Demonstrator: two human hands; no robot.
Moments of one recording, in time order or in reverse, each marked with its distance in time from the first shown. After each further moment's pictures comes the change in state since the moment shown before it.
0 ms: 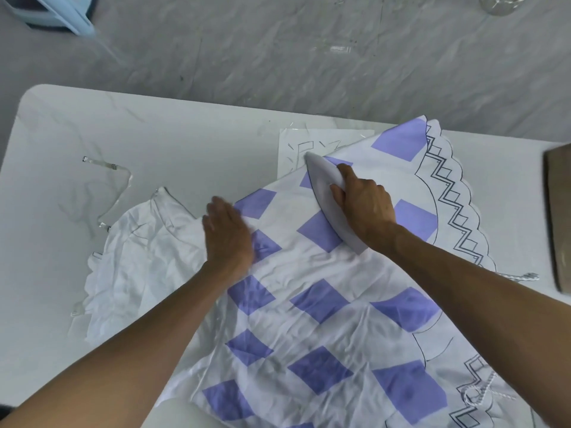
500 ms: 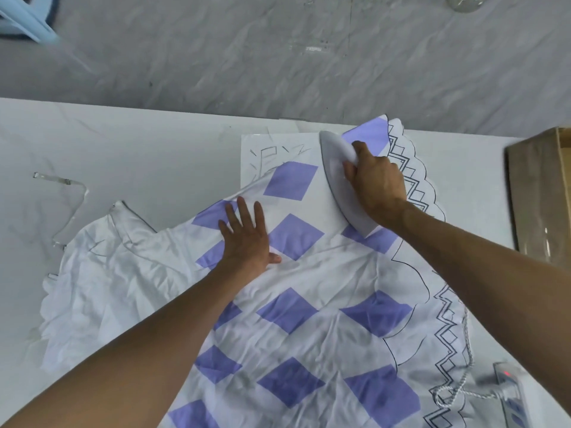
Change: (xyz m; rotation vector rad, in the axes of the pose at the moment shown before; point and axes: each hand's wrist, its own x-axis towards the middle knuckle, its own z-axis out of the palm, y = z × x) left_hand 0.016 0.090 0.012 0.057 -0.035 0.196; right_hand 0.032 0.077 -0.035 -0.007 0.102 0.109
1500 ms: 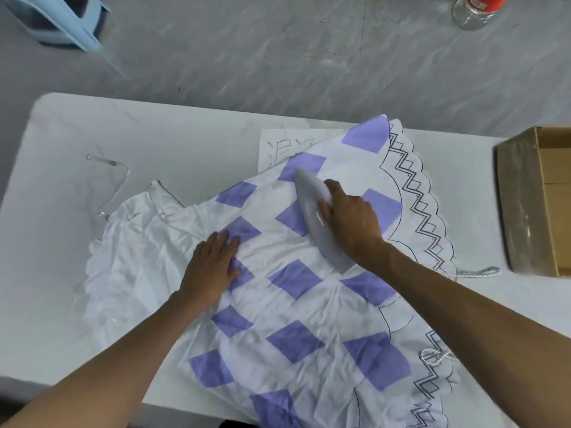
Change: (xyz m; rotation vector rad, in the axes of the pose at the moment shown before) left_hand -0.111 -0.086 0.044 -0.108 0.247 0.139; right_hand -0.120 -0.041 -0.017 0.160 -0.130 -0.137
